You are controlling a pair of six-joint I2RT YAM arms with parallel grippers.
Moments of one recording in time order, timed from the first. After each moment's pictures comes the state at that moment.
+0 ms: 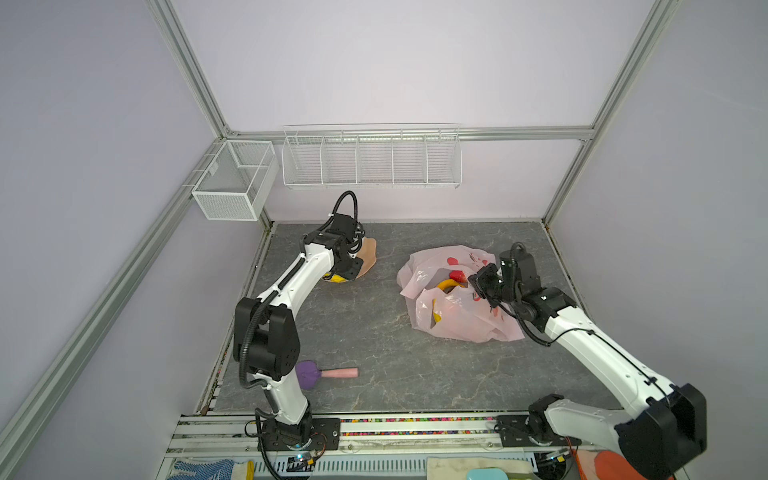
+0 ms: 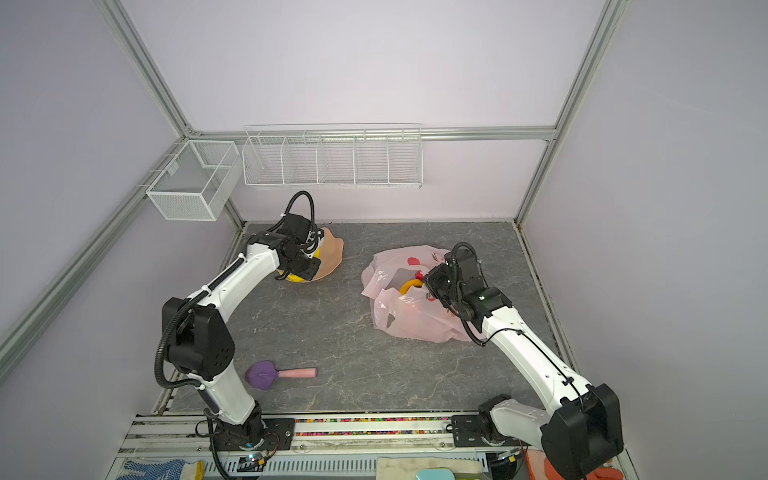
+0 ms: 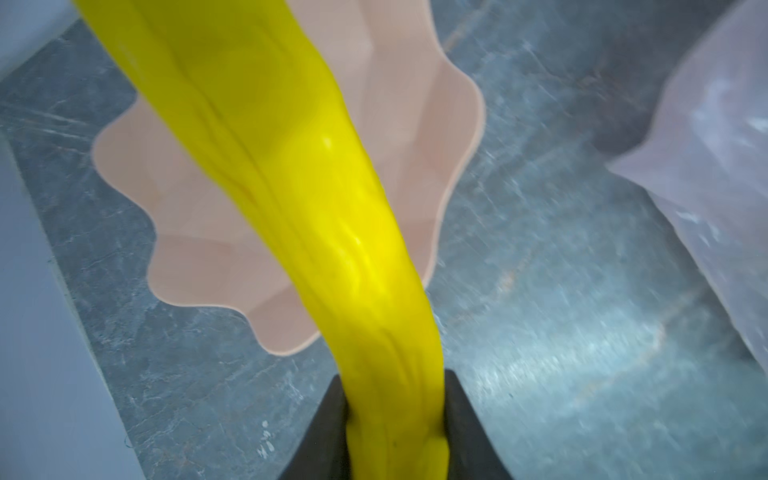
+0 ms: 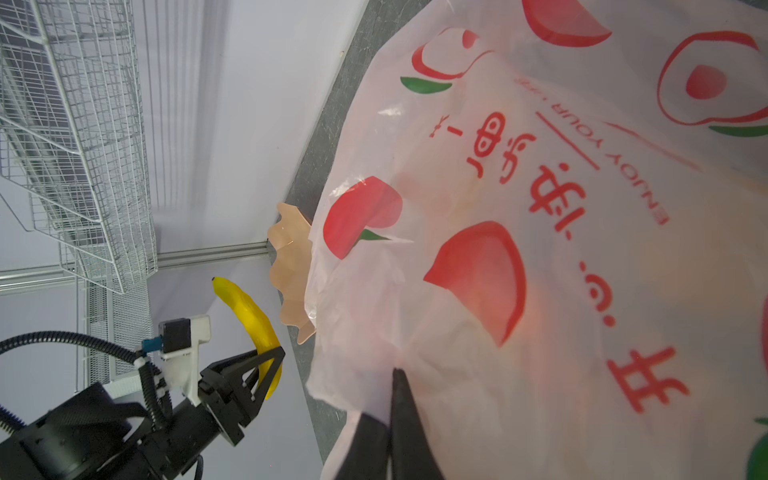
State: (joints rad) left arm -0.39 1.72 1.49 -0.90 -0.06 0.21; right arm 0.42 1.19 0.97 -0.43 -0.09 1.24
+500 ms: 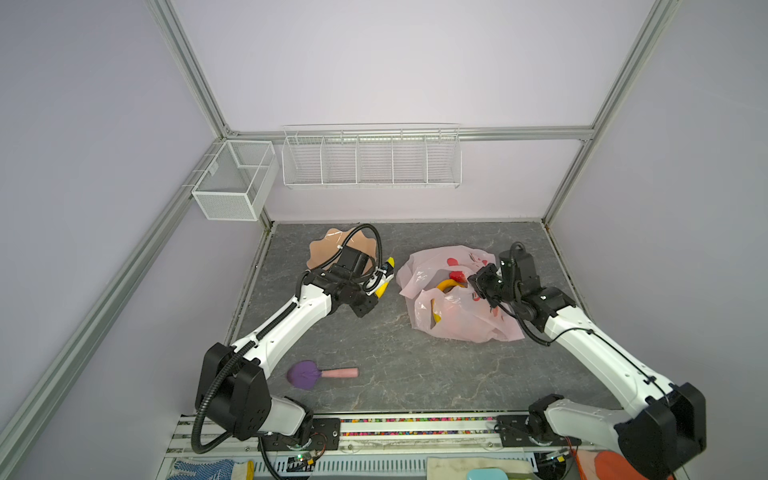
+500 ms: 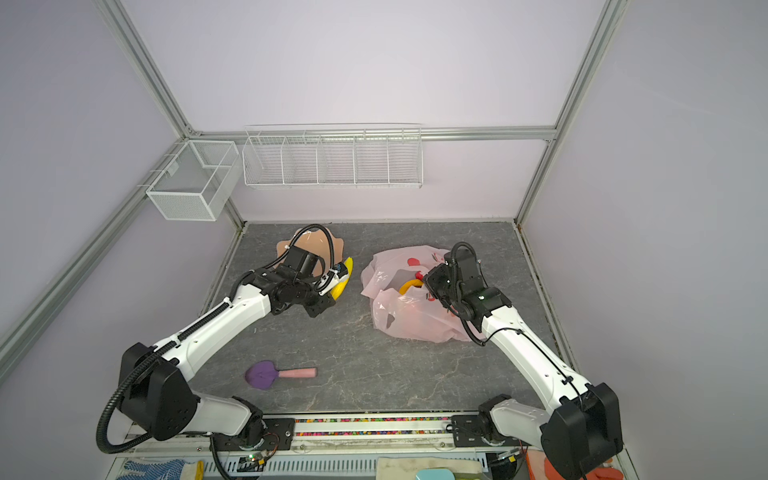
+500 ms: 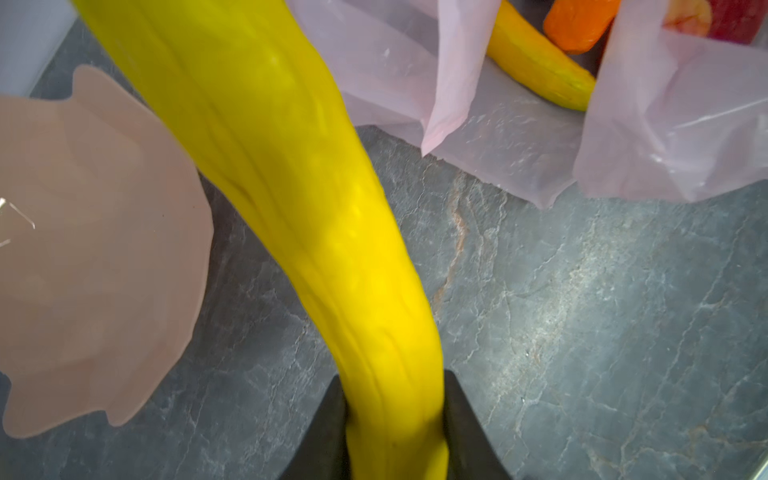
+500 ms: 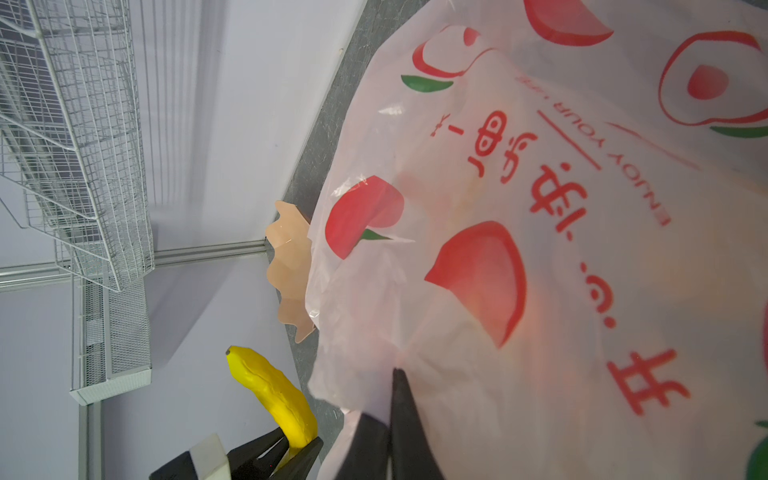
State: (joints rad) left arm -0.55 1.44 1.15 -0.74 0.14 0.51; right arm 0.42 1.20 0.97 -0.43 -0.09 1.23
